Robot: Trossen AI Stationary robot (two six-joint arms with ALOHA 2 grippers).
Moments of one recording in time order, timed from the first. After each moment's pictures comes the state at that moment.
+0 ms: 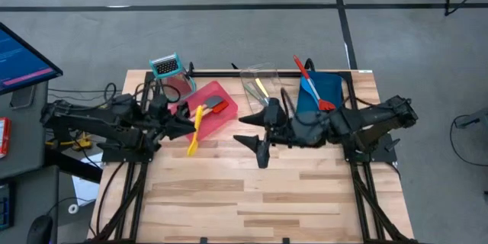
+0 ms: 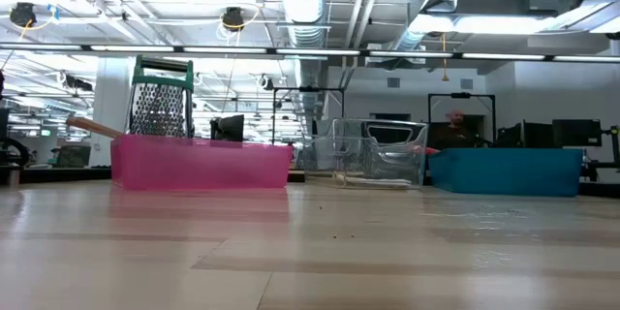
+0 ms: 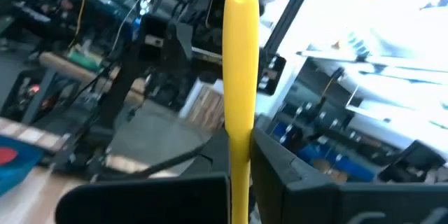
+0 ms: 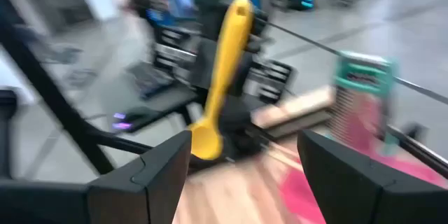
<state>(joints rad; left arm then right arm) -0.12 0.73 0.64 0.38 0.11 -0.55 0.35 1.59 1.73 -0.33 0.51 0.35</state>
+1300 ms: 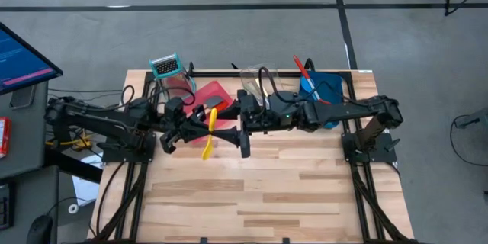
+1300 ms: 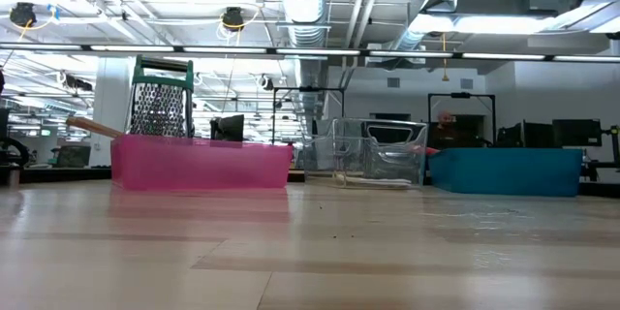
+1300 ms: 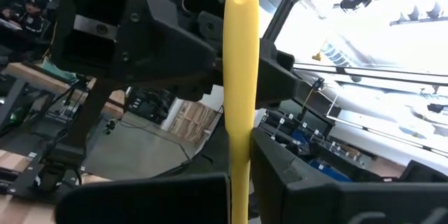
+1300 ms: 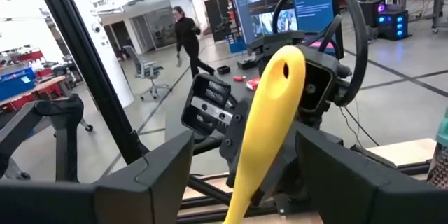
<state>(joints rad) -0.11 0.96 0.64 0.71 0.16 -0.58 0.16 1.72 1.73 0.00 0.07 0.26</state>
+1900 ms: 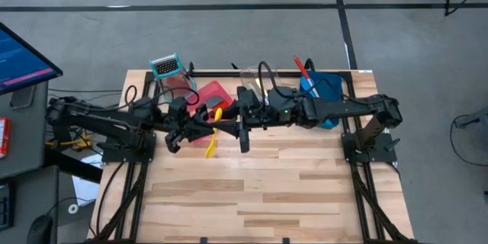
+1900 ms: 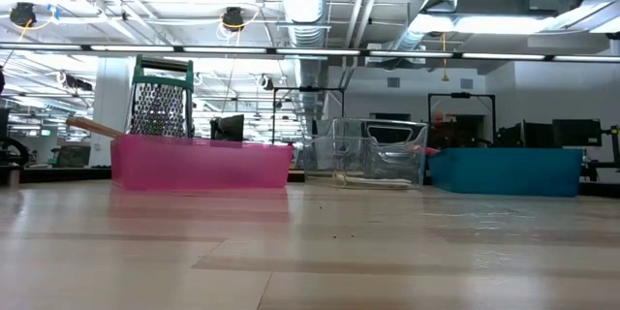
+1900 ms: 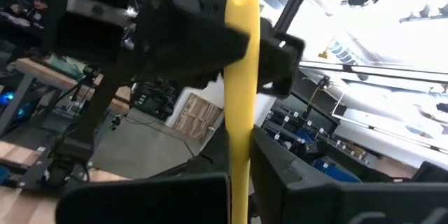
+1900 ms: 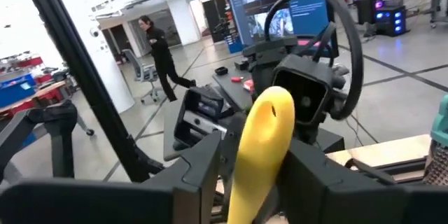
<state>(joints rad) -0.09 1.00 0.64 0.72 0.17 -0.59 0.13 1.72 1.73 0.00 0.05 0.29</state>
